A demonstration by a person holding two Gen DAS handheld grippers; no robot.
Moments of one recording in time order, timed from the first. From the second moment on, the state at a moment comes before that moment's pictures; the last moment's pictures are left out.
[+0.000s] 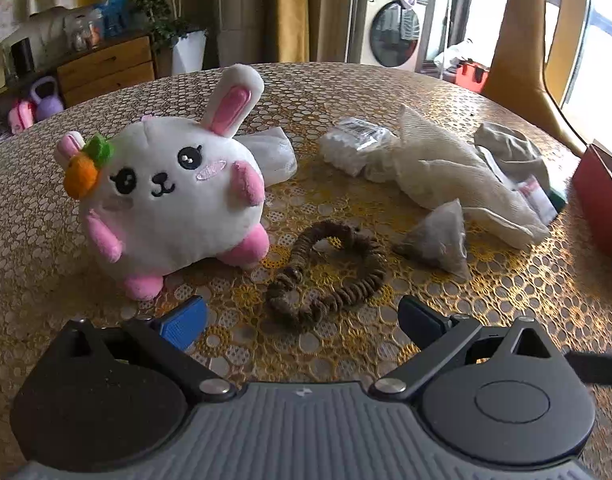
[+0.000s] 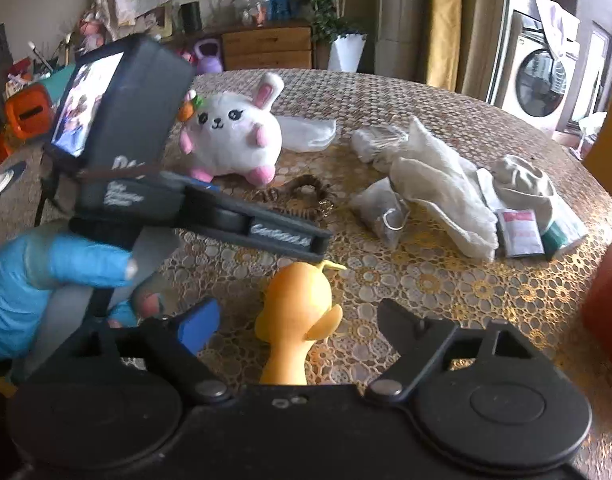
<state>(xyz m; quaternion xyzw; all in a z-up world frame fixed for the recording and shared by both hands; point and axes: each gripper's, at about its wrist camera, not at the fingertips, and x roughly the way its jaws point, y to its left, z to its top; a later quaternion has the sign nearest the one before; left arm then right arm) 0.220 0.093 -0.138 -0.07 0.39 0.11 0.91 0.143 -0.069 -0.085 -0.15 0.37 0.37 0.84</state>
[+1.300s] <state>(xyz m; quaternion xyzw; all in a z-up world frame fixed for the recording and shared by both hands) 0.224 0.088 -0.126 -0.07 0.38 0.09 0.92 0.156 -0.080 -0.097 -0.11 0.38 0.32 0.86</state>
